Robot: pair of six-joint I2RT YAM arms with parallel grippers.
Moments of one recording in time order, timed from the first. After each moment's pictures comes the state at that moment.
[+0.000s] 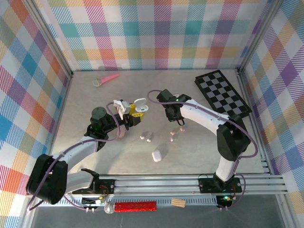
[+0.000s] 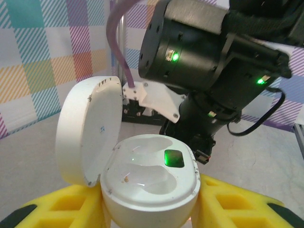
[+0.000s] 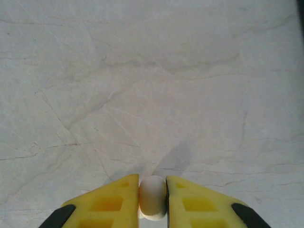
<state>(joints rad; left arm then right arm) -0.36 1.19 0.51 0.66 0.71 -0.02 0.72 1.77 1.41 -0.93 0.45 0.45</state>
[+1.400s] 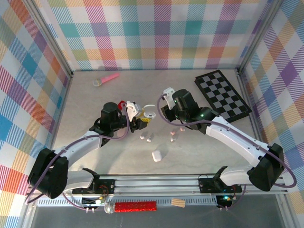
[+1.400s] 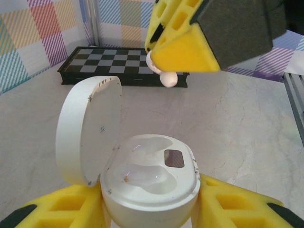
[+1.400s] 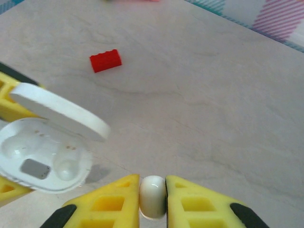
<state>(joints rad) -0.48 1.25 0.64 0.34 0.69 0.18 0.79 1.31 1.16 -0.49 0.08 0.03</state>
